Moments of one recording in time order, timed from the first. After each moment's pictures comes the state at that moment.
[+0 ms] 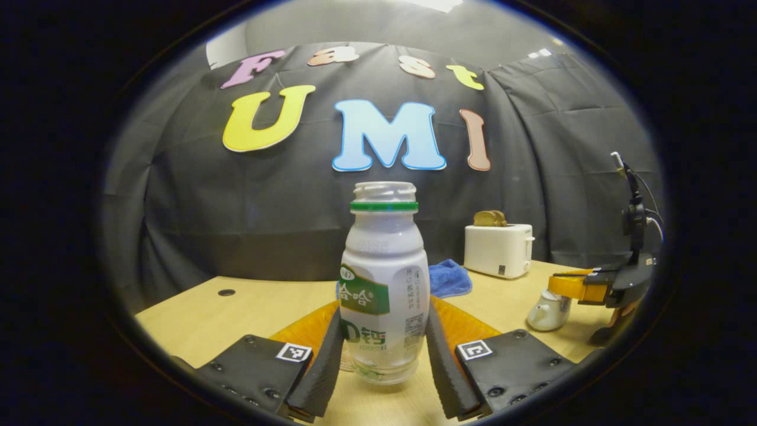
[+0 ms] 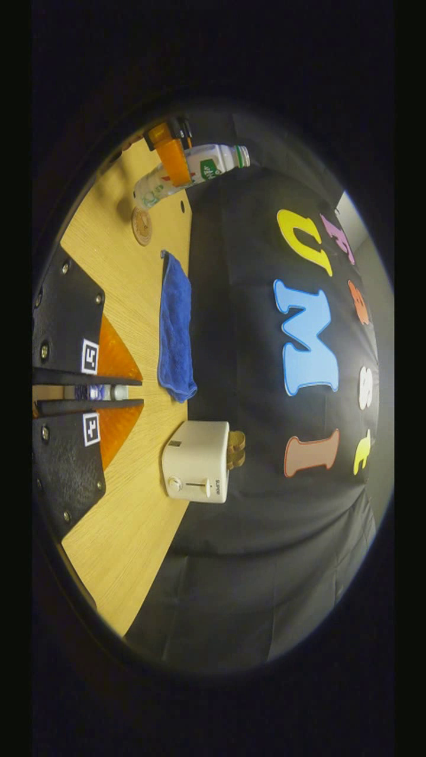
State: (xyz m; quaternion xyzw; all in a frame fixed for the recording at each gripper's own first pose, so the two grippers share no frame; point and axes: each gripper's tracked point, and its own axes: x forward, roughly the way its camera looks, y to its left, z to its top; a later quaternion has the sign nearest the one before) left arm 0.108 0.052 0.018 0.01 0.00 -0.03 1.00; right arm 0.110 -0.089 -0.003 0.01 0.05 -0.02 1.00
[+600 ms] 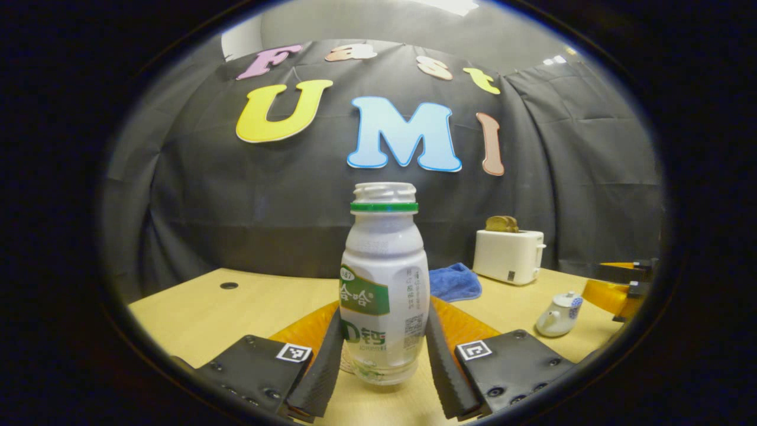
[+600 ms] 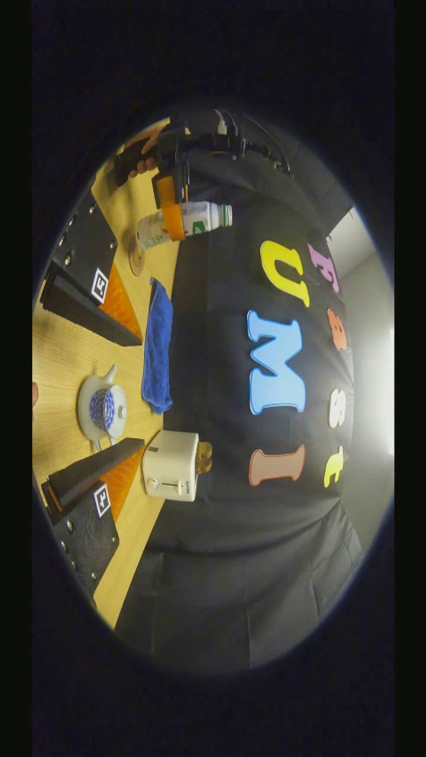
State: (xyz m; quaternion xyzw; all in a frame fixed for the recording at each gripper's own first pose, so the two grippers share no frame) left arm 0.126 0.075 0.018 -0.01 -0.01 -0.01 1.00; right arm 0.041 -0.055 0.025 -0.03 -0.03 0.01 1.00
